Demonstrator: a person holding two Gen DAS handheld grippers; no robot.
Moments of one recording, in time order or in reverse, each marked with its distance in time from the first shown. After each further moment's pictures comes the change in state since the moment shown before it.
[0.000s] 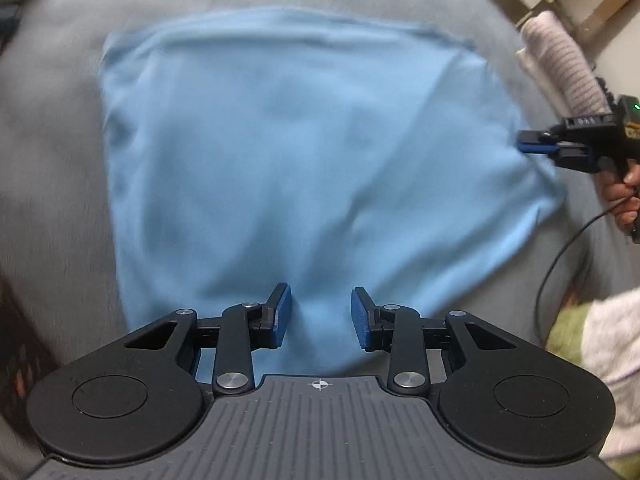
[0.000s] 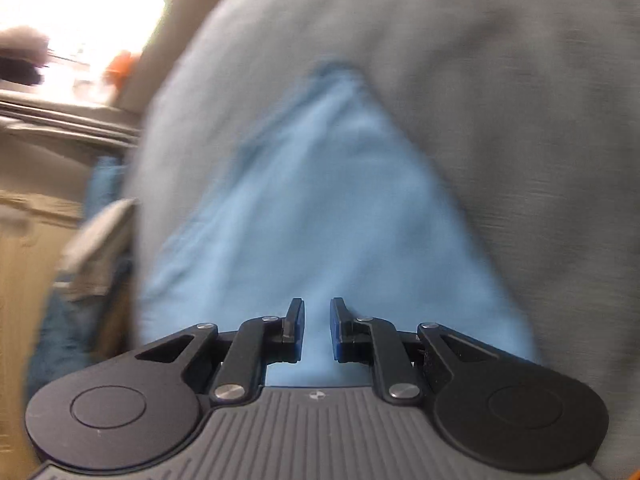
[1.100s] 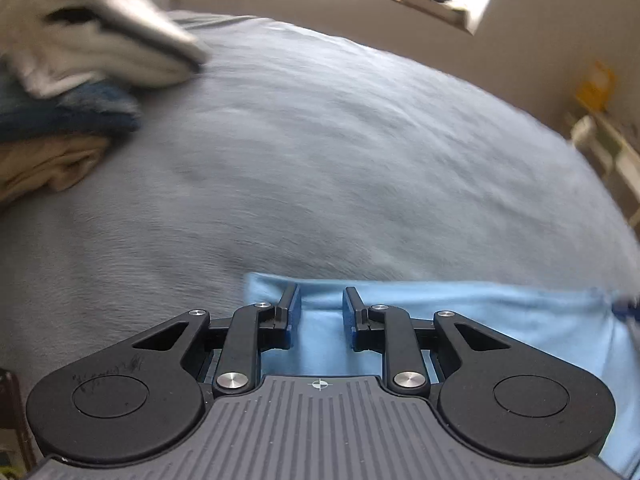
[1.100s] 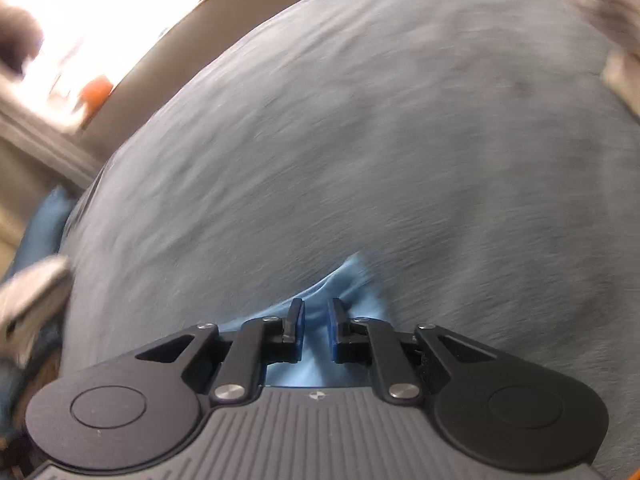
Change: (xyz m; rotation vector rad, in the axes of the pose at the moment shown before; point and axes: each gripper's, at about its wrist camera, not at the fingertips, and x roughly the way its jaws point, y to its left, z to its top) left arm 0.012 0.083 0.124 -0.335 -0.531 0.260; right arm 0.058 0.057 0.094 -0.145 -0.252 -0.137
